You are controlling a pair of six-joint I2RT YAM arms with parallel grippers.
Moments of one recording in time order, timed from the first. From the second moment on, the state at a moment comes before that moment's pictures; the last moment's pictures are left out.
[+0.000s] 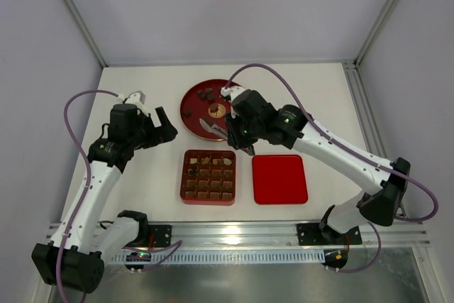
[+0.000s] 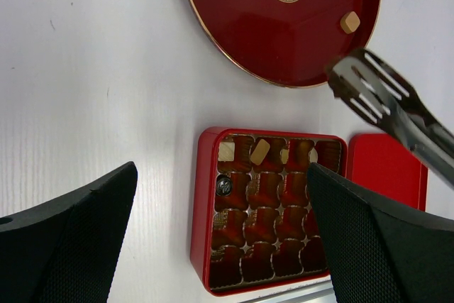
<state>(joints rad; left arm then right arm) -0.18 0.96 0.95 -0.66 0.11 -0.44 0.91 1.51 1.55 -0.86 0.08 0.34</state>
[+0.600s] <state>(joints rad) -0.18 0.96 0.95 -0.66 0.11 -0.44 1.16 1.27 1.24 -0.86 0.10 0.55</state>
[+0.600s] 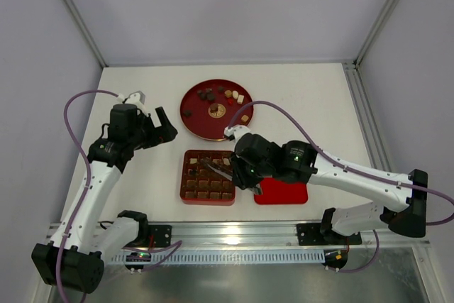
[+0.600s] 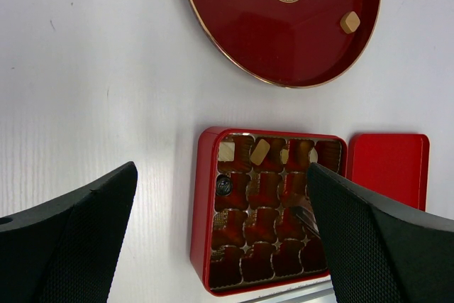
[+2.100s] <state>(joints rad) -0.18 0.96 0.95 -0.66 0.11 -0.44 1.18 1.37 1.21 -0.78 0.10 0.57</state>
